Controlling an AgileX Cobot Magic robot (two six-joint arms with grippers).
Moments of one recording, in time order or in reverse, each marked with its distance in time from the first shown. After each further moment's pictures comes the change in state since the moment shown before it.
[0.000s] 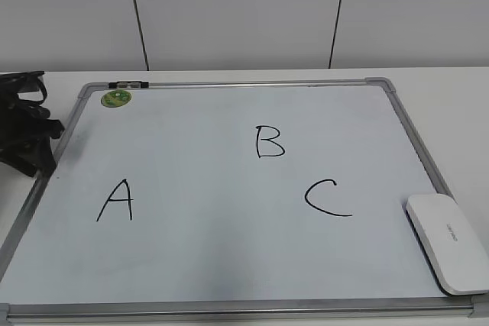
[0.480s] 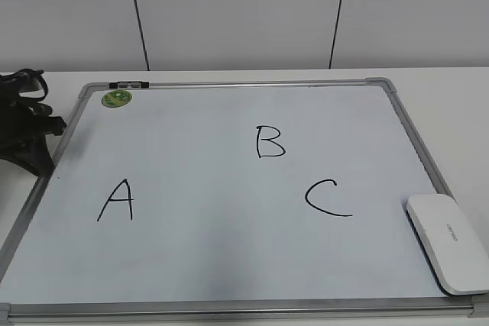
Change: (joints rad) left arm 0.004 0.017 -0.015 -0.036 0.025 -0.009; right arm 0.000 0.000 0.000 -0.007 0.000 0.000
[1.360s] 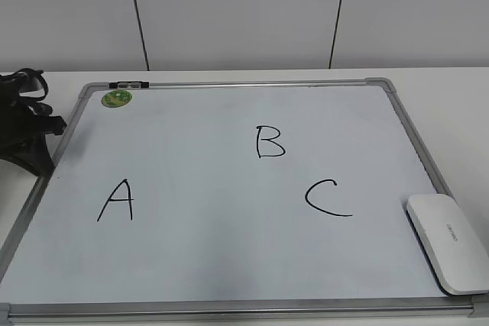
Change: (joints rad) left arm 0.000 0.000 -0.004 0.000 0.004 -0.006; right arm 0.000 0.643 -0.166 0.221 -0.230 -0.201
